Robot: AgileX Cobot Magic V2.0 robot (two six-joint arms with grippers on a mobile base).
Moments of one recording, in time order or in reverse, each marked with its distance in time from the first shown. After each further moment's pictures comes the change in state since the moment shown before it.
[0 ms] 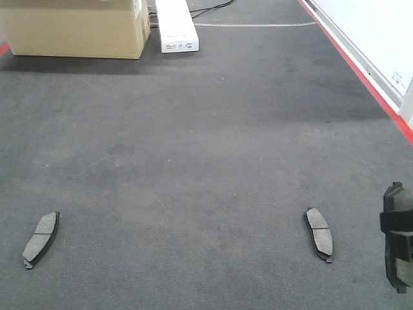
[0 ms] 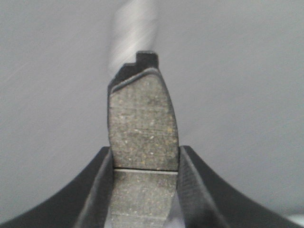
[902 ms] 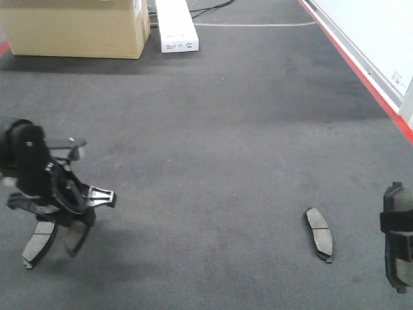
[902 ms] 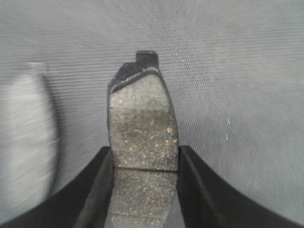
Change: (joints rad) left arm 0.000 0.960 -0.322 -0.118 -0.251 0.055; right arm 0.000 0.000 0.000 0.000 0.000 0.000
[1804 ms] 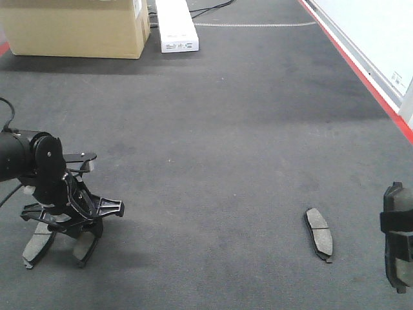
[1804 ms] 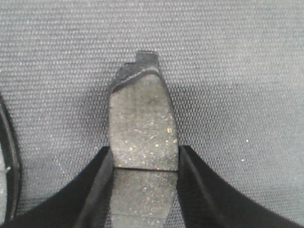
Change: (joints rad) left arm 0.000 0.084 -0.005 -0.018 -0.031 0.005; right arm 0.000 0.000 0.000 0.000 0.000 0.000
